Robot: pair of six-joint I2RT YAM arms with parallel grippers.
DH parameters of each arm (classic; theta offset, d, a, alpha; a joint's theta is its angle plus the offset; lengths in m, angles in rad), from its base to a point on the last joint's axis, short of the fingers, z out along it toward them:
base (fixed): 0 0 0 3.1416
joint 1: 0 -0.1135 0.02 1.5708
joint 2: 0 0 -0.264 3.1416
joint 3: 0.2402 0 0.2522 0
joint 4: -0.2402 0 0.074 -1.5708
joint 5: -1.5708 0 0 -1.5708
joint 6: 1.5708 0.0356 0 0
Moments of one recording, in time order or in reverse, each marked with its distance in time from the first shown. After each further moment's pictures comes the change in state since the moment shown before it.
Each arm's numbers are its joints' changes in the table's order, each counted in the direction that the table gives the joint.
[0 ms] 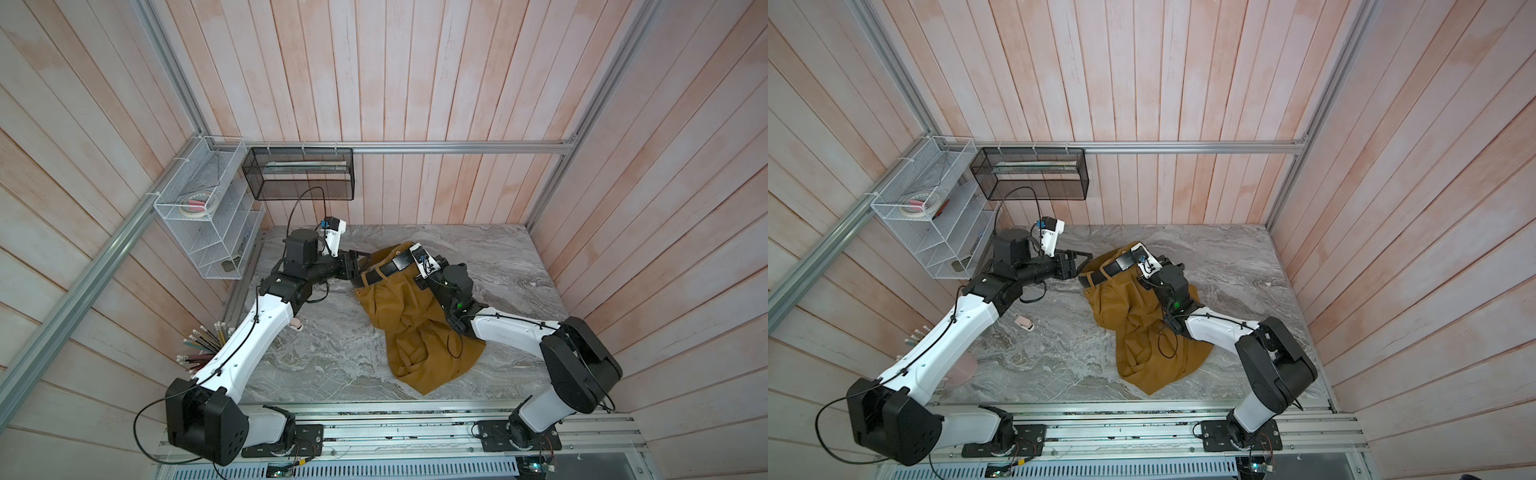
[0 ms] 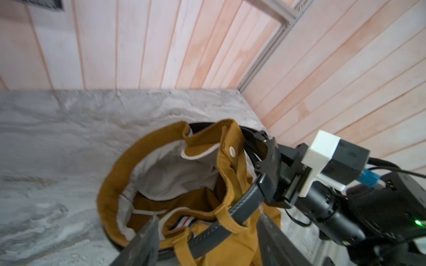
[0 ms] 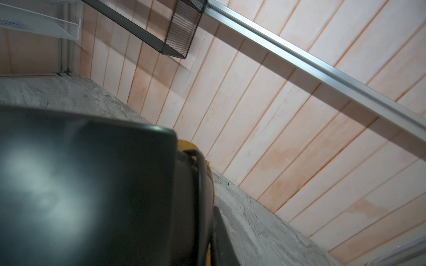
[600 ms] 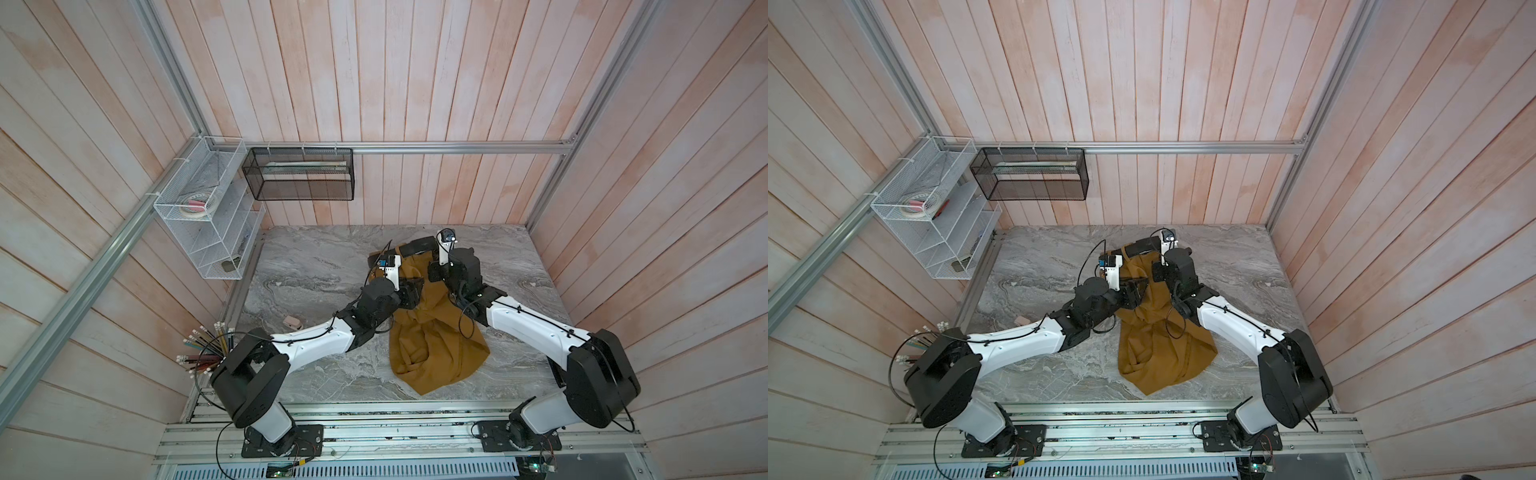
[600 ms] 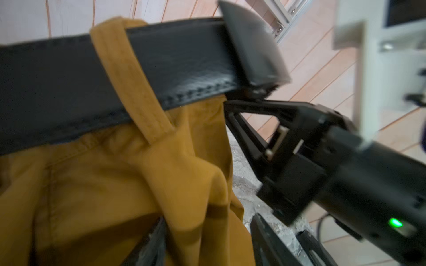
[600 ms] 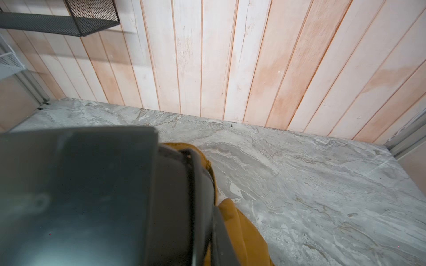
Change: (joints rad) left arm 0.460 0.331 -0.195 0.684 0.497 -0.294; right arm 0.079 -0.098 0.146 -0.487 -0.021 0.503
